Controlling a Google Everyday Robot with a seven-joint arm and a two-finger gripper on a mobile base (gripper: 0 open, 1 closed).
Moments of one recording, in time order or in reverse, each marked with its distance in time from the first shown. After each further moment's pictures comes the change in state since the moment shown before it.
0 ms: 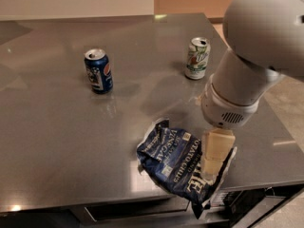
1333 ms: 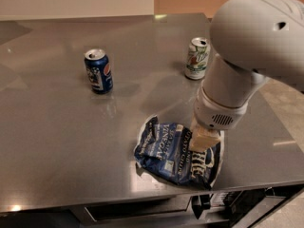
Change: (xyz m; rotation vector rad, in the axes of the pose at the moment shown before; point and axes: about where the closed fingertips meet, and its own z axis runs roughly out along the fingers) arm -0.007 0.002 0.017 -0.054 0.005 0.023
